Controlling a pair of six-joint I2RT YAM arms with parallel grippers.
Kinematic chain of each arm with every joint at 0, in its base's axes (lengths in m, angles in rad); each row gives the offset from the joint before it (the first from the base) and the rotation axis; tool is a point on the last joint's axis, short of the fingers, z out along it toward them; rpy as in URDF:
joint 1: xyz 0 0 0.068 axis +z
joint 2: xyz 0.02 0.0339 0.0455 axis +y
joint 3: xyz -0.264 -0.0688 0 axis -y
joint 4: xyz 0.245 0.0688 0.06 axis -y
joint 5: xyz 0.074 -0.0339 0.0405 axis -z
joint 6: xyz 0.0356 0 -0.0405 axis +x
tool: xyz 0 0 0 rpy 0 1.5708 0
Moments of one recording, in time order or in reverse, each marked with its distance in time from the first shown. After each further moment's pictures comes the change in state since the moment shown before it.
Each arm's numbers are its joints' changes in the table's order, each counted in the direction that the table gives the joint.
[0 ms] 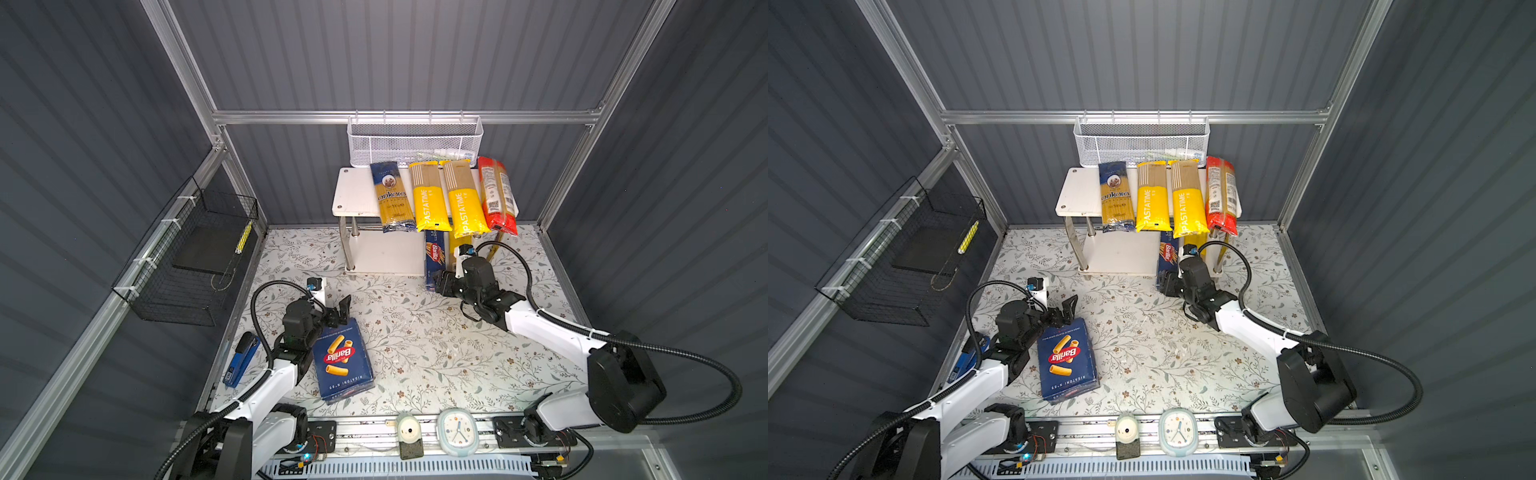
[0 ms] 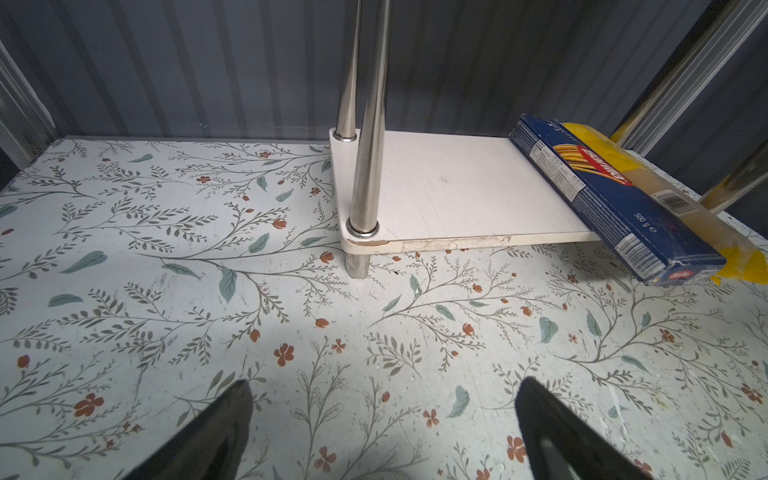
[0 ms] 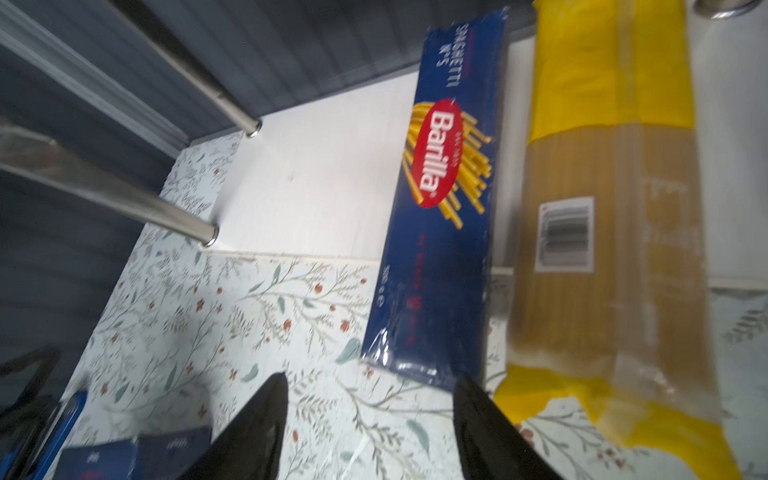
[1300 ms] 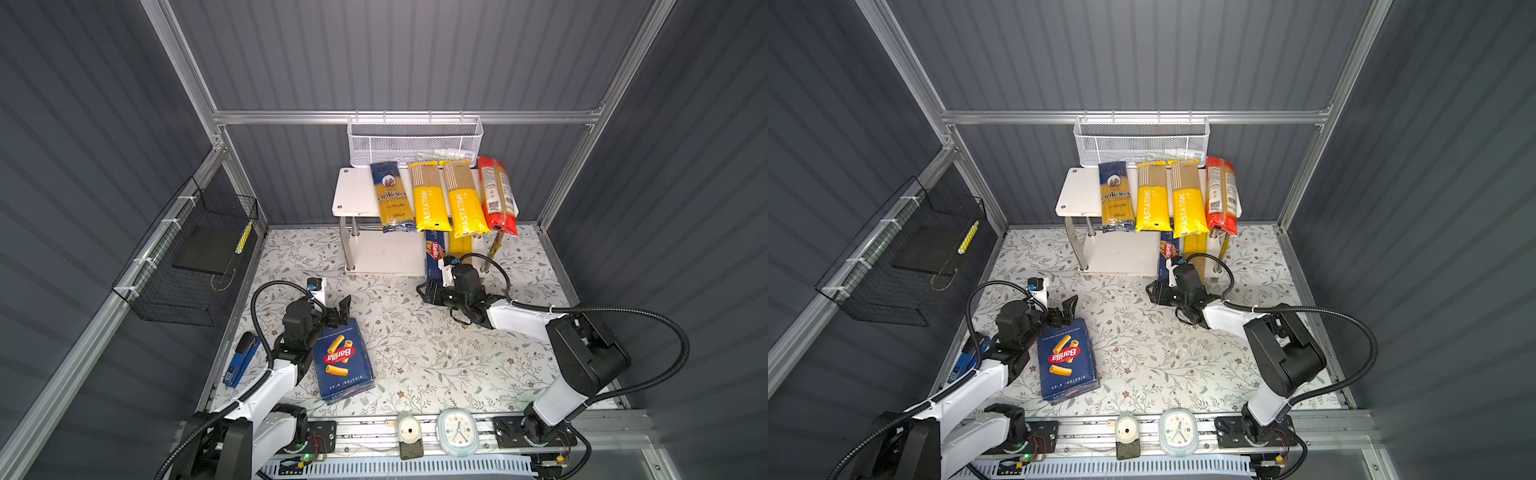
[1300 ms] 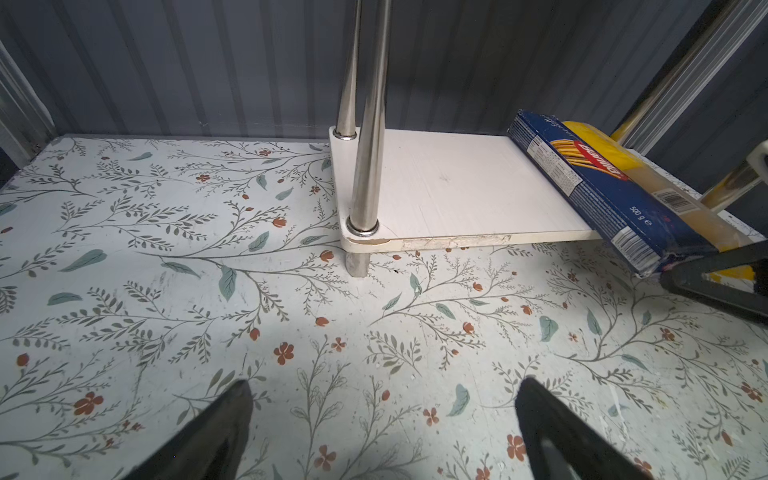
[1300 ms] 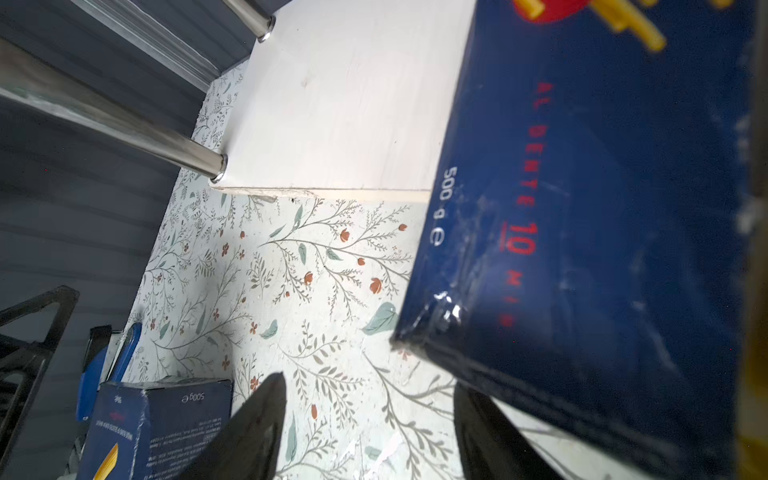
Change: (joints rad) left arm 0.000 0.003 0.000 -0.004 0.001 0.000; right arm -0.022 0.259 0.008 0.207 -0.196 0.055
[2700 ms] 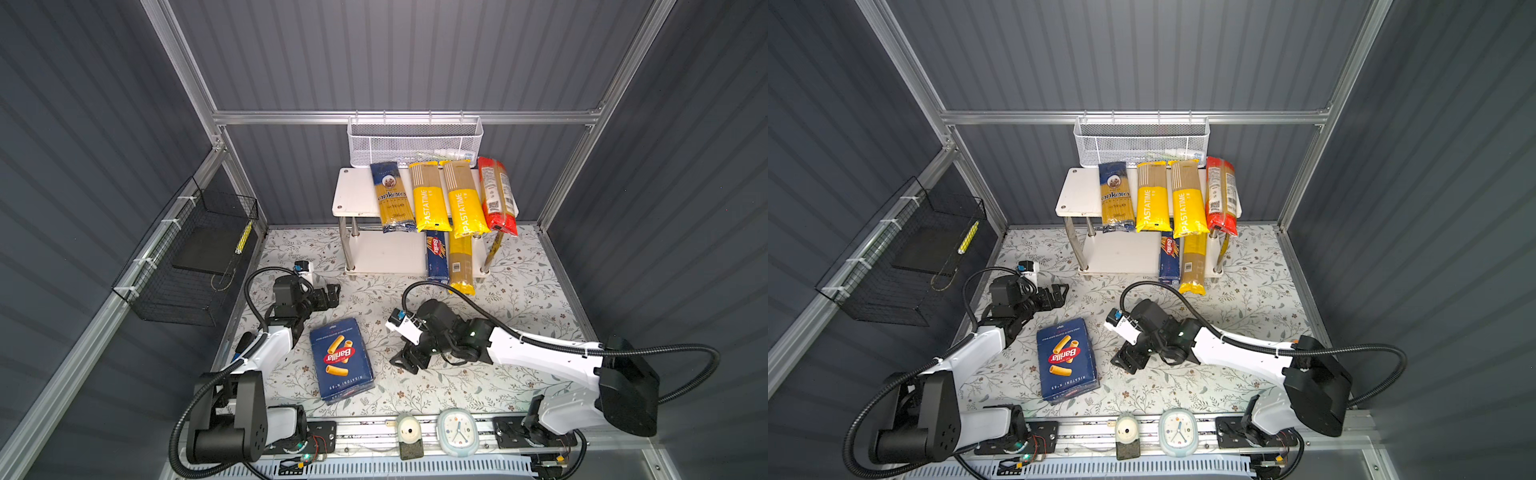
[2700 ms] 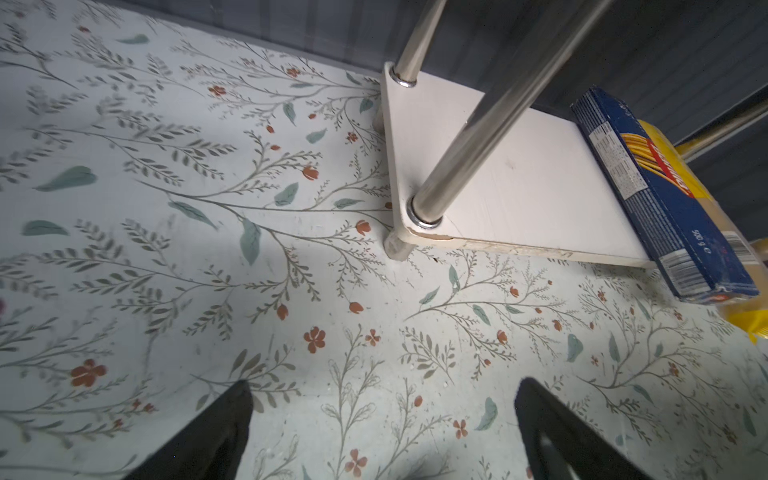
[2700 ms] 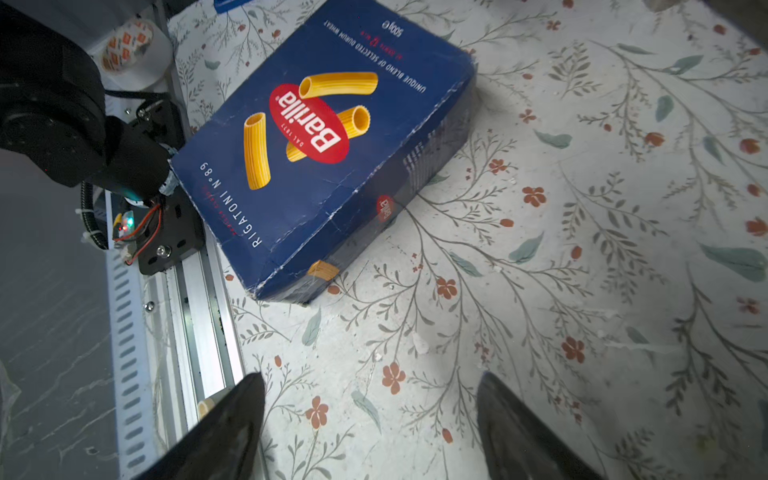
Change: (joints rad) left arm 0.183 0.276 0.305 -0.297 0.222 -0.087; right arm 0.516 -0.211 0.053 -0.505 -0.035 -0.592
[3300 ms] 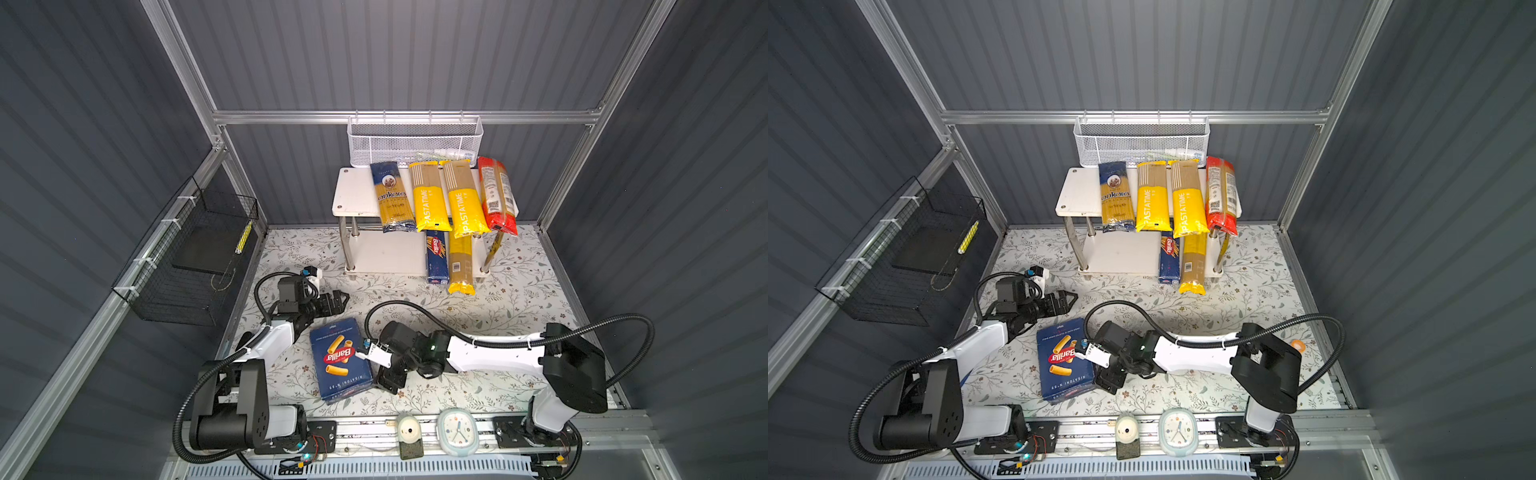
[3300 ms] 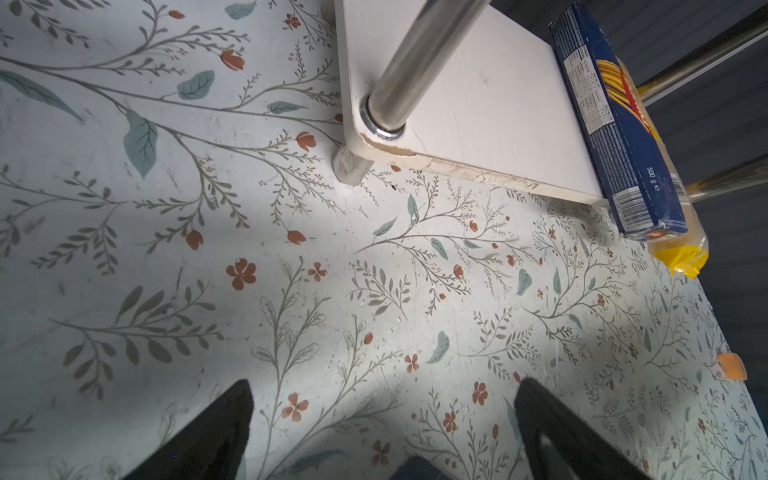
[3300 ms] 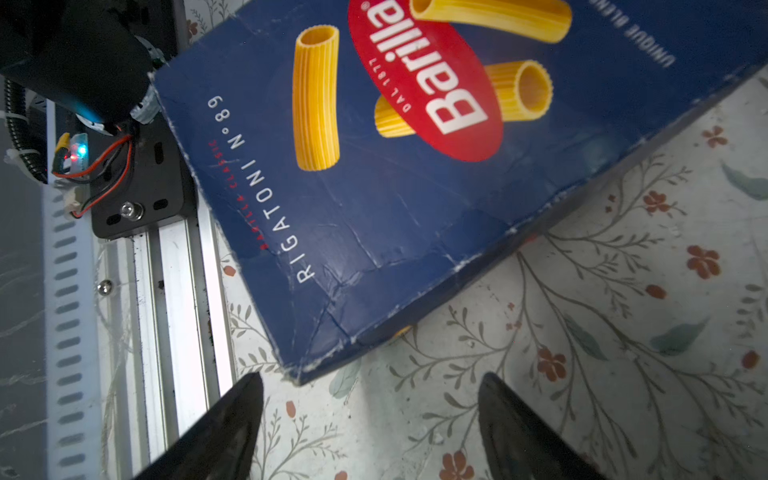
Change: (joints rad) left arm 0.005 0.023 -0.017 -0.109 0.135 -0.035; right arm 0.158 0.240 0.127 0.008 0.074 -0.074
